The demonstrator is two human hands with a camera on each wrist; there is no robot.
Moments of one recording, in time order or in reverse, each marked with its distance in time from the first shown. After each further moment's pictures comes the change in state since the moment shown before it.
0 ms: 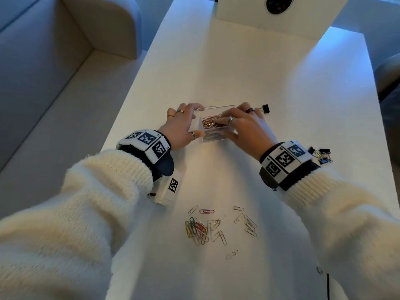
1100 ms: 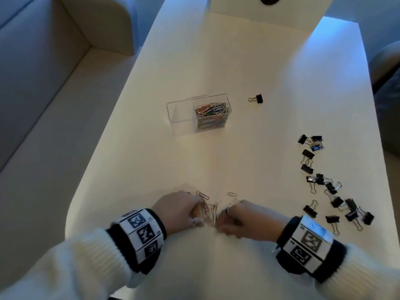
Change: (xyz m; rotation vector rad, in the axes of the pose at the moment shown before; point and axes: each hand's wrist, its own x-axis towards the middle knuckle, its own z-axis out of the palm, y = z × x) left_hand -0.127 0.004 0.094 0.263 -0.394 0.121; right_hand -0.150 -0.053 0.016 0.498 -0.859 0.036
